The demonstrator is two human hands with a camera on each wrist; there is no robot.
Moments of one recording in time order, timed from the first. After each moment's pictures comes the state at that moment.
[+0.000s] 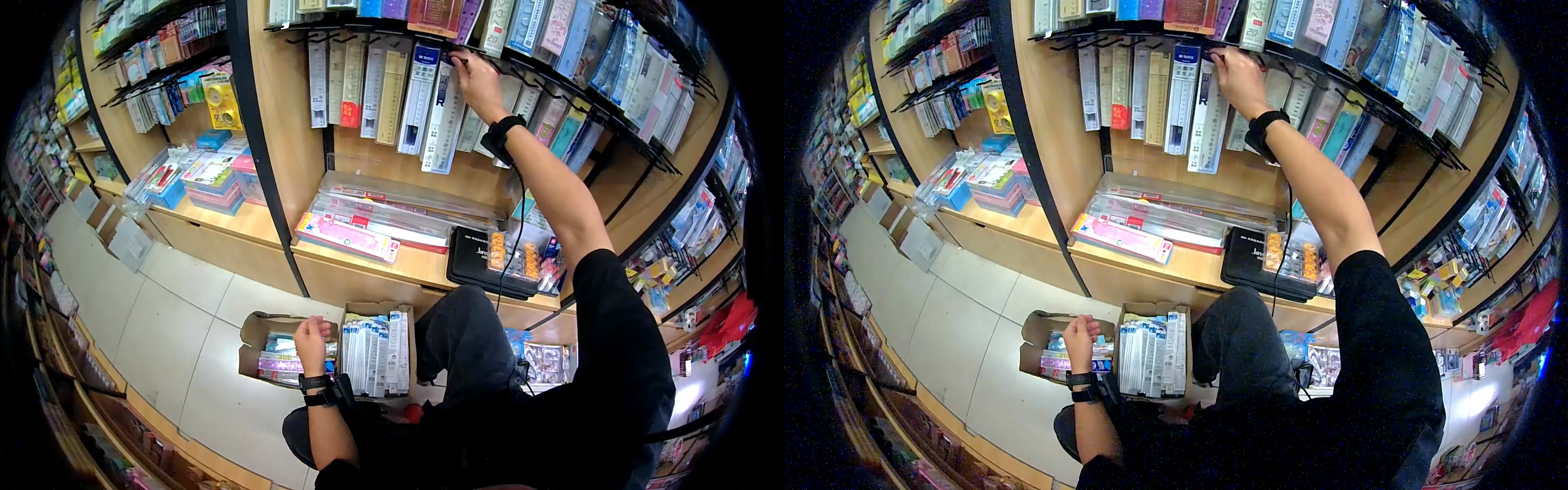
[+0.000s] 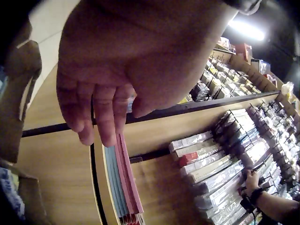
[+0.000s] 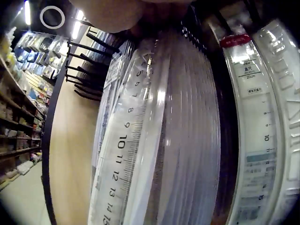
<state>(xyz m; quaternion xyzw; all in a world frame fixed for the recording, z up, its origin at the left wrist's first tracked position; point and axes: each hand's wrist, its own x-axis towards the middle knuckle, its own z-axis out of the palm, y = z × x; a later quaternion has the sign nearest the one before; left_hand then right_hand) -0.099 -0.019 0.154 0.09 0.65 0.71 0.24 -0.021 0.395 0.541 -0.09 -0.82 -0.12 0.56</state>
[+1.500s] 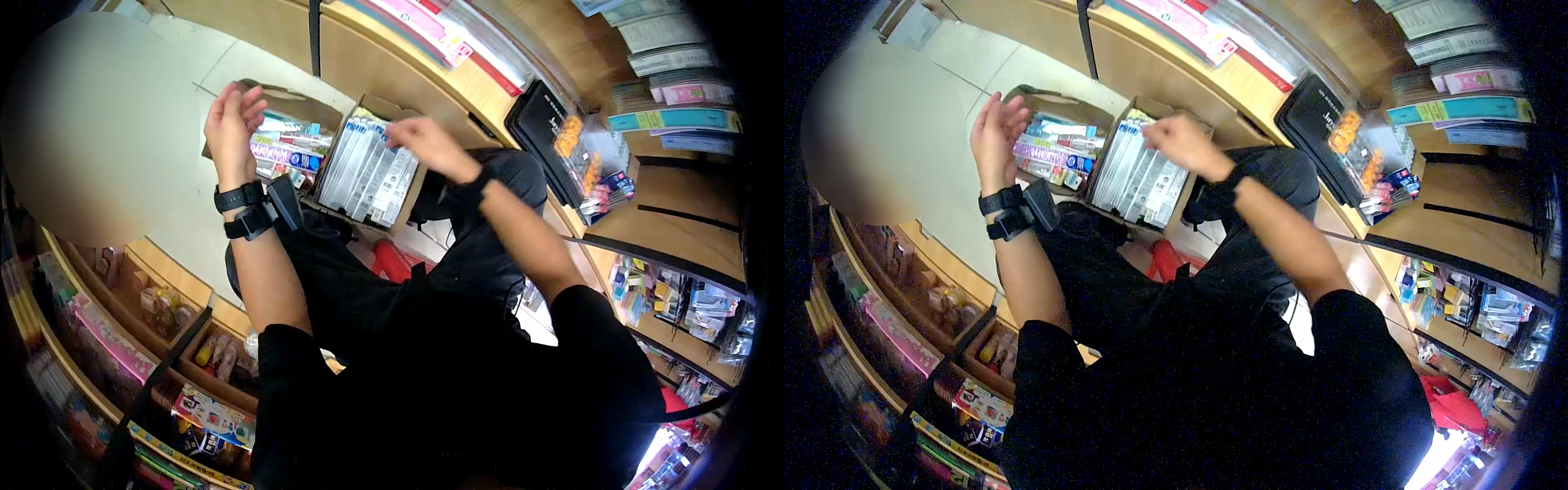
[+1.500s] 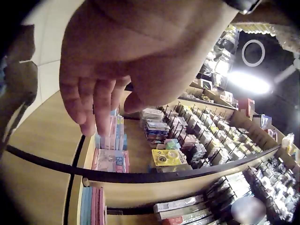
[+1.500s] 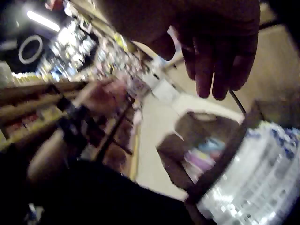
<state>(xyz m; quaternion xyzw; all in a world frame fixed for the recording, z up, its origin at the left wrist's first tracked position) -0.135 -0.080 0.195 -0.04 0.61 0.78 0.14 0.035 0.168 0.161 -0.17 -0.84 0.52 -0.06</state>
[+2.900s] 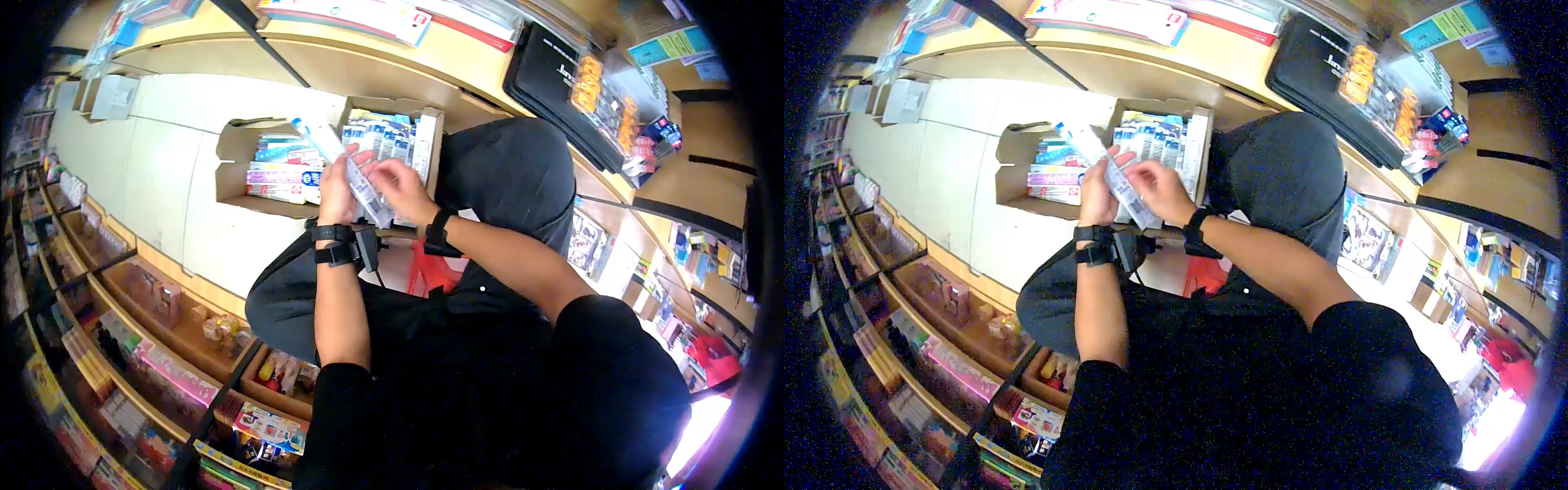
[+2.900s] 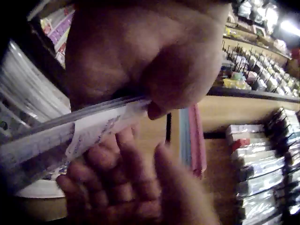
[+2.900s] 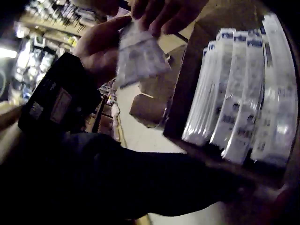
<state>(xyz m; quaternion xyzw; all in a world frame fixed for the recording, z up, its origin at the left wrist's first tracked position) -0.019 0.021 0.064 0.00 0.49 0.73 0.48 0.087 0.105 0.059 -0.20 -0.69 0.68 0.14</state>
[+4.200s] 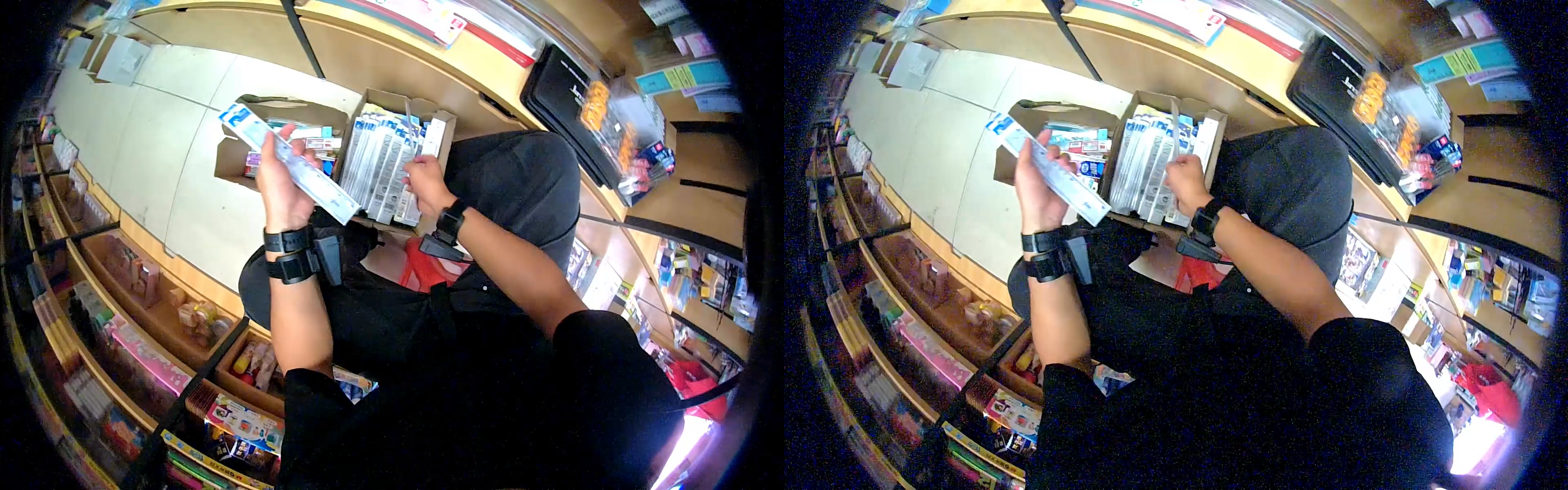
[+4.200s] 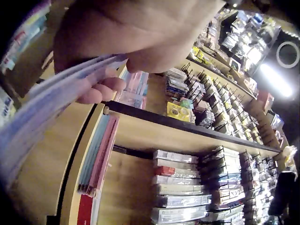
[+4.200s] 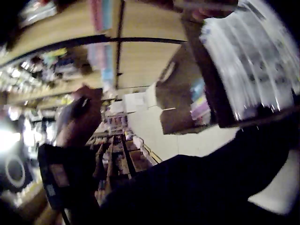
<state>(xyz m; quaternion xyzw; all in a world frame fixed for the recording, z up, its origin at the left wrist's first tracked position) -0.063 -0.045 0.162 -0.11 0.43 0.83 0.33 0.074 0.107 0.074 -0.45 -0.60 0.65 0.08</state>
